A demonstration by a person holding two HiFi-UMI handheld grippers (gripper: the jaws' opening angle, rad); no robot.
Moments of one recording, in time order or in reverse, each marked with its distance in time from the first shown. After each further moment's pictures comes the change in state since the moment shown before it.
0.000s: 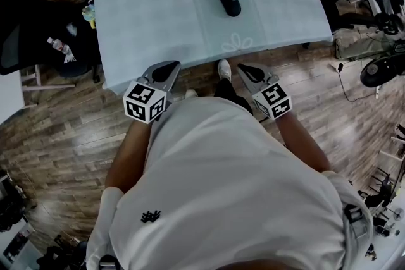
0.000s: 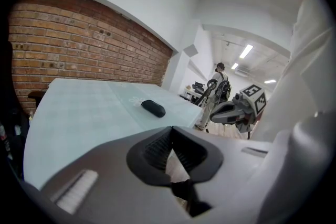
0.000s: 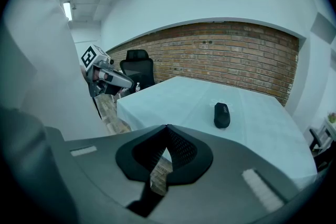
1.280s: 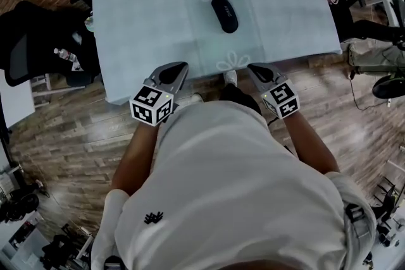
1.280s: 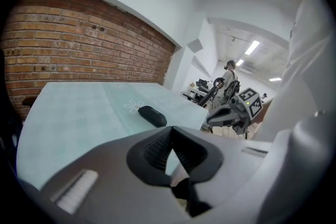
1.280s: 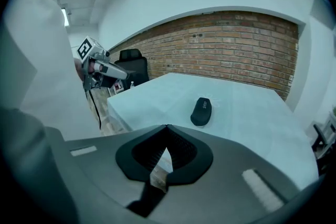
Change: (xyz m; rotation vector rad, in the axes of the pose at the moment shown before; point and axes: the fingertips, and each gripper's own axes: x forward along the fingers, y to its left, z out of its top) left arm 0.083 0.000 0.054 -0.010 0.046 0.037; right arm 0.011 -0.111 -0.017 0.039 0.035 0.042
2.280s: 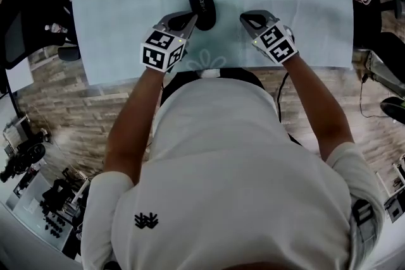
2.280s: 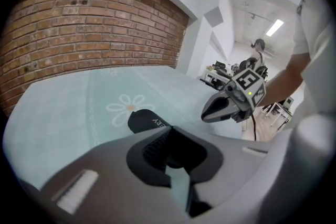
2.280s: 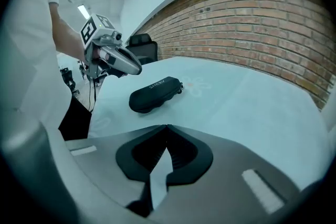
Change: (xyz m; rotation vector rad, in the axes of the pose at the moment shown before) left arm 0.236 0.054 0.029 0.001 0.196 0.153; right arm 0.126 -0.196 -0.030 -0.157 0.139 0.272
